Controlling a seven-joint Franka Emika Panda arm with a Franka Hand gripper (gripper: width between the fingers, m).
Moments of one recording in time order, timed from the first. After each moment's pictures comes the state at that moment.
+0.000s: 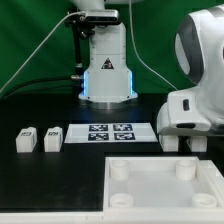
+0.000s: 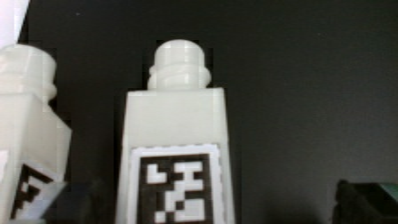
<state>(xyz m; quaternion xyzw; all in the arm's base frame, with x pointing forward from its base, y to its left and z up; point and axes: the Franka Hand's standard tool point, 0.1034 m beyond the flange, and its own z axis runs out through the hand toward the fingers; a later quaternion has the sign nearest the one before) 0.377 0.191 0.010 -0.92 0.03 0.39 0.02</state>
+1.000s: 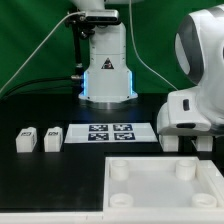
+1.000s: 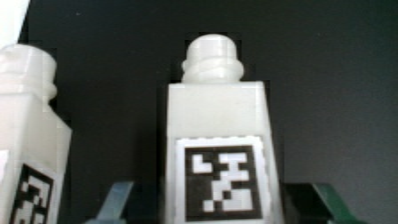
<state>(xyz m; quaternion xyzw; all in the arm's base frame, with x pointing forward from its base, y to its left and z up) 0.377 0.191 0.010 -0.92 0.03 0.39 0.02</state>
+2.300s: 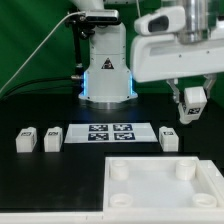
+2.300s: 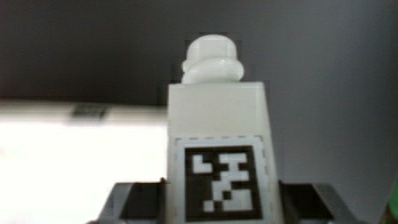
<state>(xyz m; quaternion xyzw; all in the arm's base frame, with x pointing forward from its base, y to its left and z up) 0.486 0.122 0.135 -1.00 -0.04 -0.06 0.04</state>
